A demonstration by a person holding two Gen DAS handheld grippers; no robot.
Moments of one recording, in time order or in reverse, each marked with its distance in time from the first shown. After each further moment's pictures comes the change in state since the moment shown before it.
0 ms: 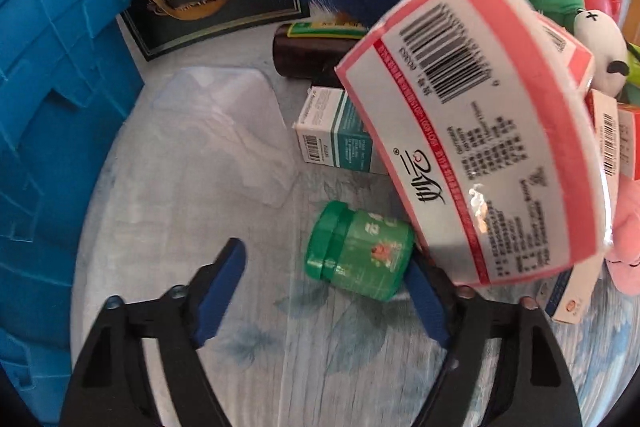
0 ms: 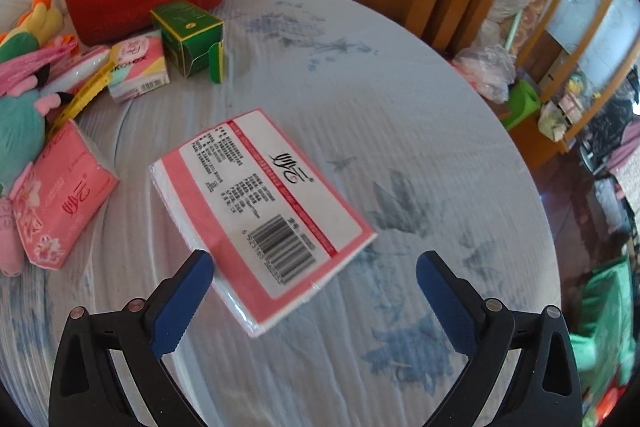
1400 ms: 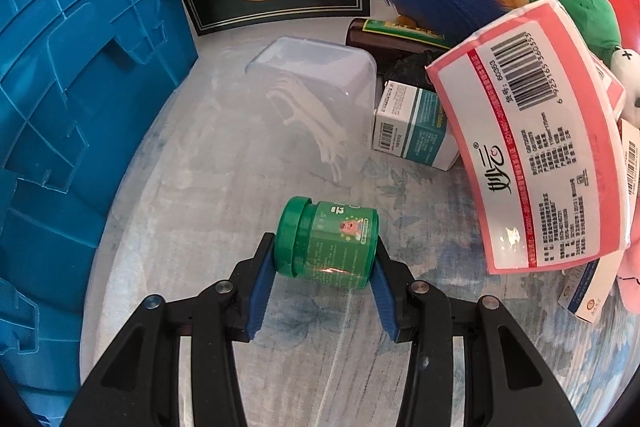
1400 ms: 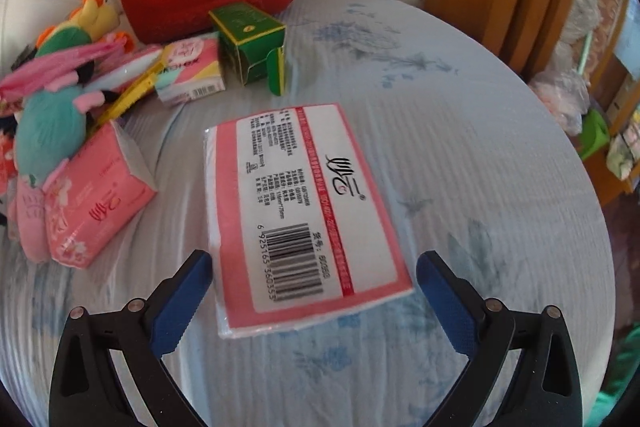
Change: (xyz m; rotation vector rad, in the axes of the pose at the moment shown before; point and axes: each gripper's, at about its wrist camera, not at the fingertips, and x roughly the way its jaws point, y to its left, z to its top) left arm -0.011 0.022 -0.011 -0.125 0.002 0.084; right arm 0.032 0.003 0.011 -0.127 -0.044 0.219
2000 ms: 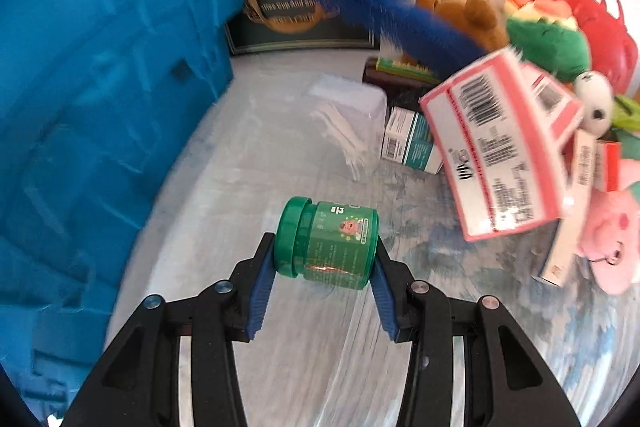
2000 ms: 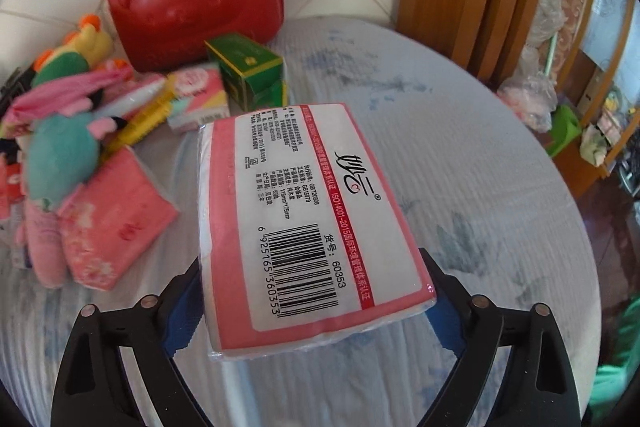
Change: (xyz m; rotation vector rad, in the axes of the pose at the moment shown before) left arm -0.072 0.022 -0.027 -0.037 -0.112 0.003; right arm -0.072 0.033 -0.011 0.096 -0.140 -0.076
